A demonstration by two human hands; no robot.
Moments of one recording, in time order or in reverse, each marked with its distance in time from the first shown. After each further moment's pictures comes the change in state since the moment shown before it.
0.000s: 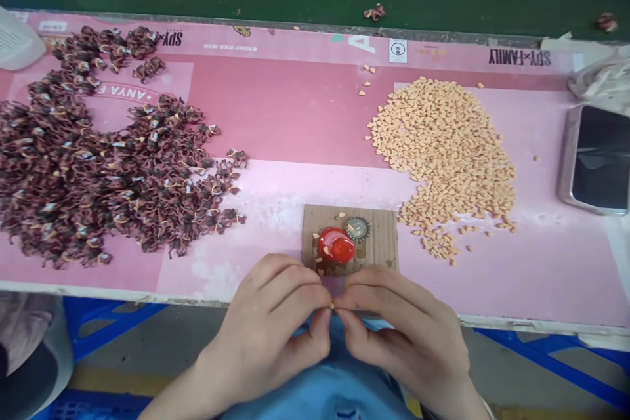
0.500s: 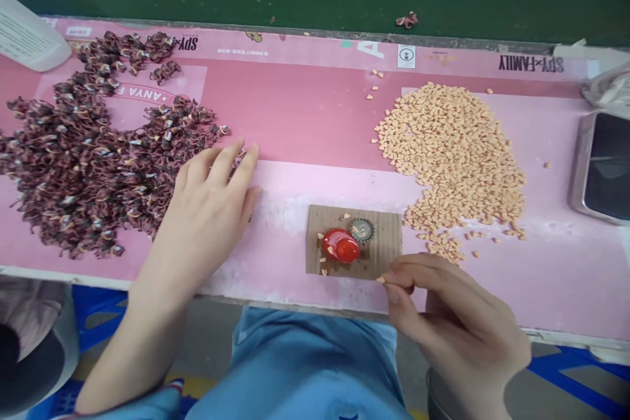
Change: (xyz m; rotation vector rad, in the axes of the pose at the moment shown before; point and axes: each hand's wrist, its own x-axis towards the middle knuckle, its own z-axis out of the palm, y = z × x) left_hand 0.032 -0.080 -0.050 0.785 -0.094 -0.141; right_hand -0.007 0.015 -0.015 -0.083 0.157 0.070
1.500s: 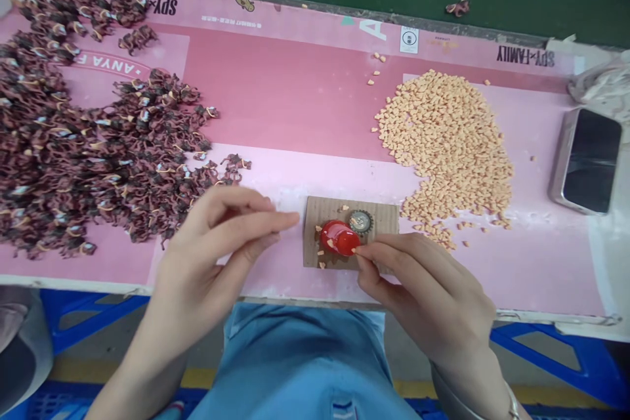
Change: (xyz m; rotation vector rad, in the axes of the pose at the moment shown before) left_hand -0.030 0.034 -0.021 -0.835 0.143 -0.046; right_hand 0.019 0.001 0.003 -0.336 -0.186 -0.292
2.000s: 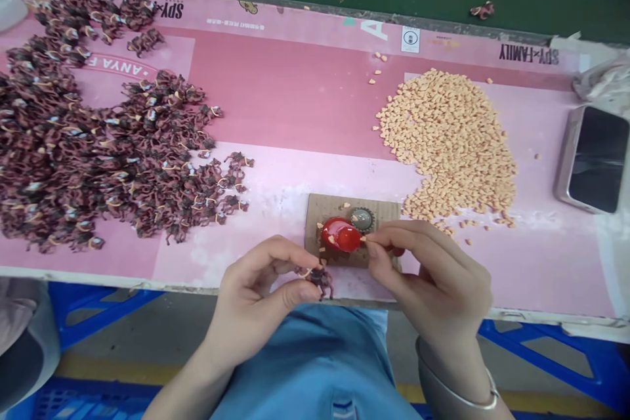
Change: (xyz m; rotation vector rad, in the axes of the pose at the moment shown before) left_hand -0.031 0.022 0.046 -0.818 0.077 -0.455; right_hand -0.007 0.002 0.009 0.163 0.131 0.207
